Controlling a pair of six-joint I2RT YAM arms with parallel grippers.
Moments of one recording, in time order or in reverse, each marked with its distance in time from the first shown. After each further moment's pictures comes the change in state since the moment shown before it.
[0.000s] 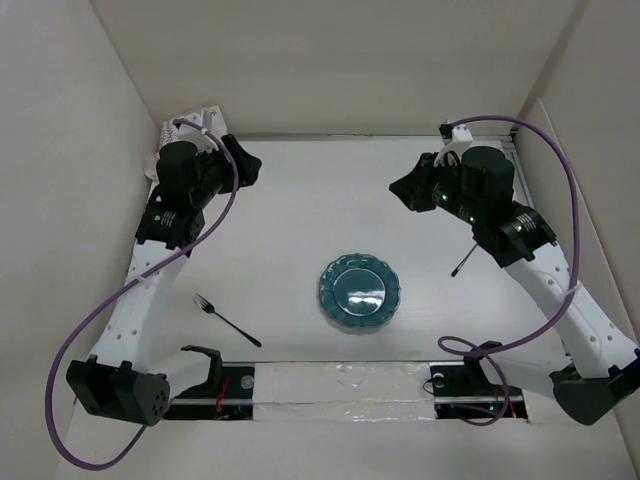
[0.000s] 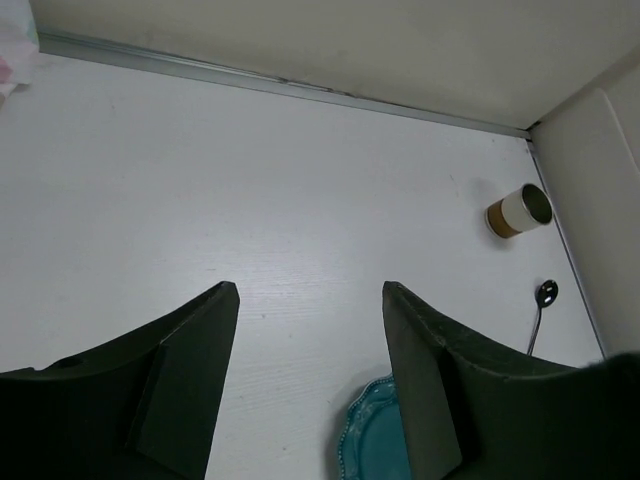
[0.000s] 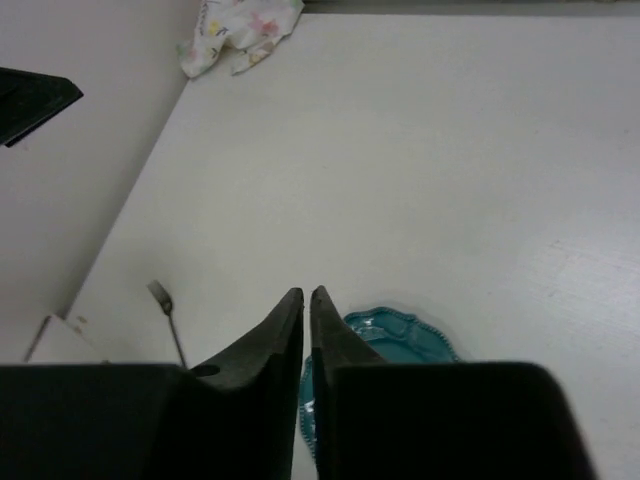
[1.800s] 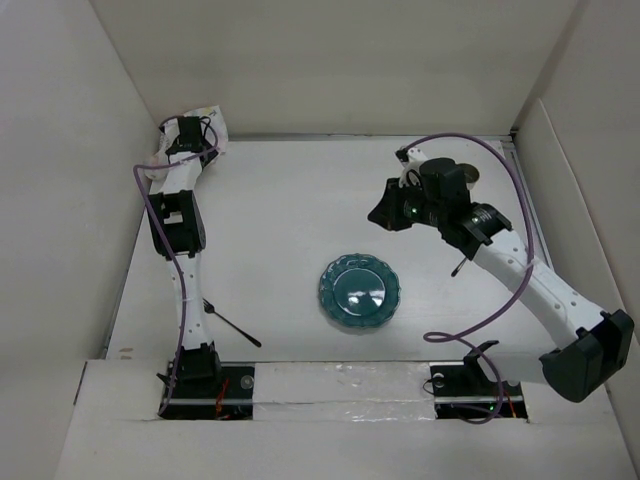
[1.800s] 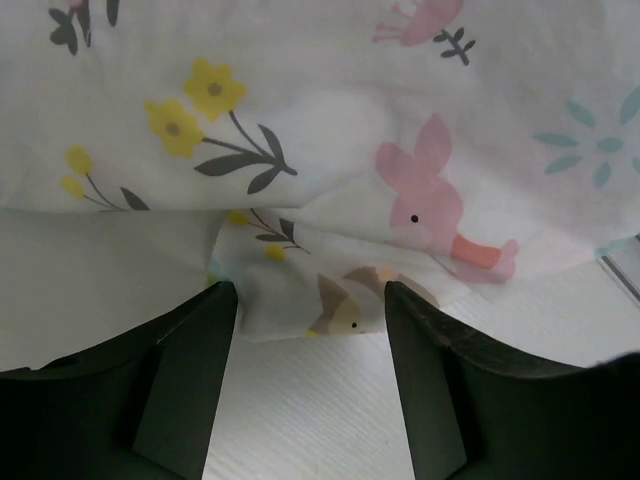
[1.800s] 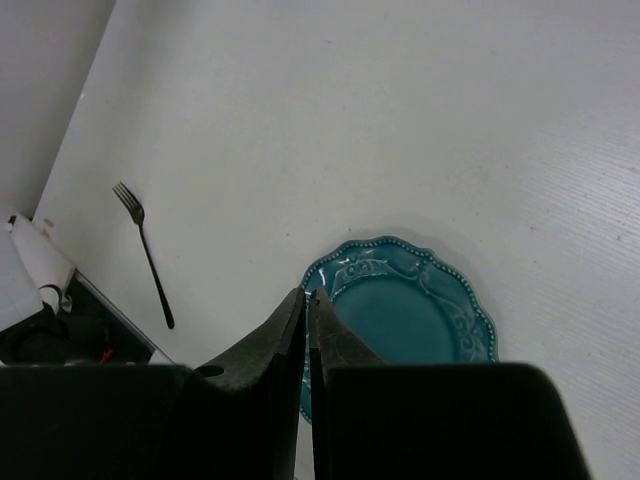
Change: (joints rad) left arm 0.314 1.427 1.012 -0.083 -0.410 -0.155; right arm 0.029 0.119 -0.153 0.042 -0.126 -0.019
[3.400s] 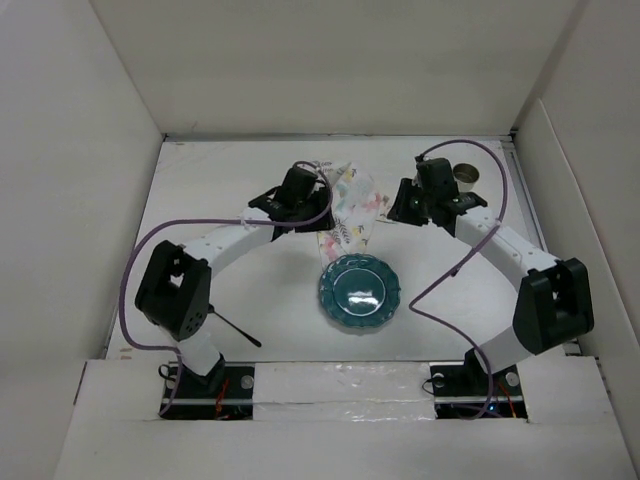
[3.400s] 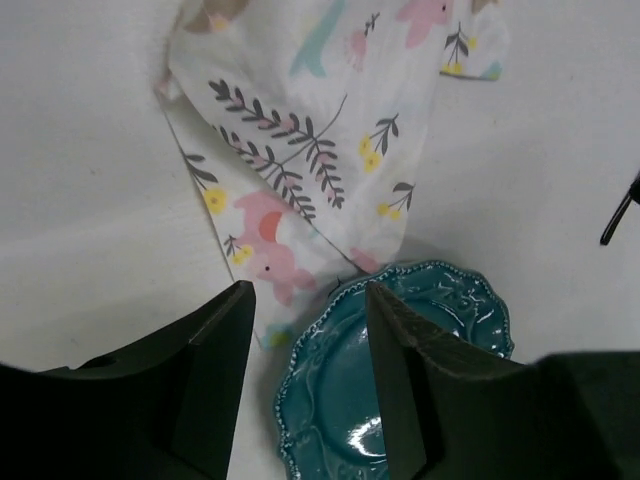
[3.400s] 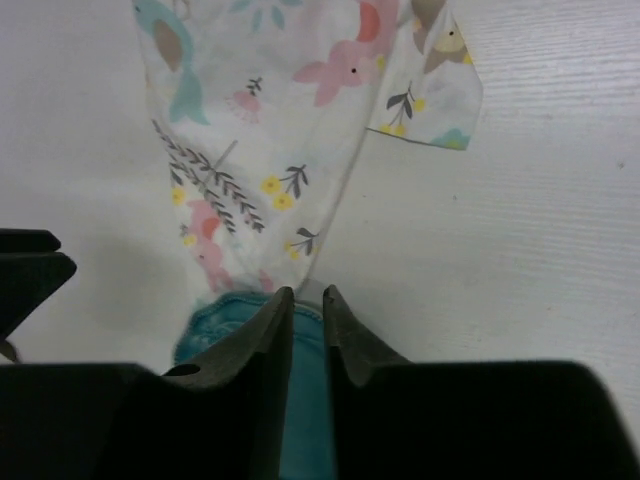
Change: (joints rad) left arm -0.692 -0.906 -1.008 0.081 0.301 0.021; right arm -0.185 0.257 -0.040 0.055 0.158 0.111
